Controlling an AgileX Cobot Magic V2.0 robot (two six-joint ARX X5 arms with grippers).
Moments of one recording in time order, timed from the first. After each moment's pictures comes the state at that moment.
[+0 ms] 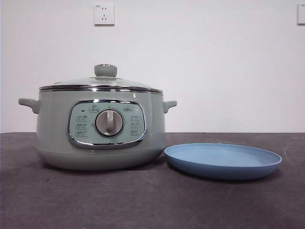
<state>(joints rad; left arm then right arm) 0.10 0.10 0.41 -0.43 0.44 -0.29 0.10 0.33 0.45 -0.26 -0.35 0.25</state>
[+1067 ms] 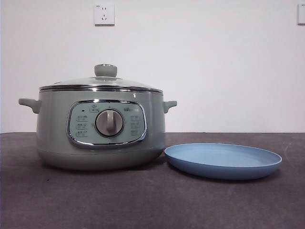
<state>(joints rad) 0.10 0.56 0.90 -0.73 0.79 -0.13 0.10 0.81 1.06 -0.82 -0.71 -0.14</state>
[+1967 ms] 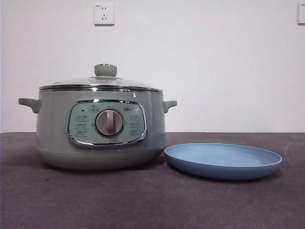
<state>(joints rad) -0.07 1.00 1.08 -0.39 0.62 -0.13 0.10 0.81 1.06 -0.82 -0.70 -0.13</state>
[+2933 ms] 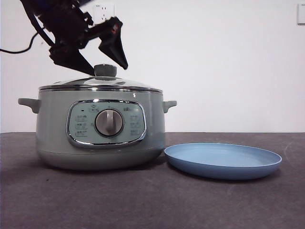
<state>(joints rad) -0.37 1.56 1.21 -0.22 0.19 0.04 0.10 0.82 1.06 -0.82 -0.70 -0.13</state>
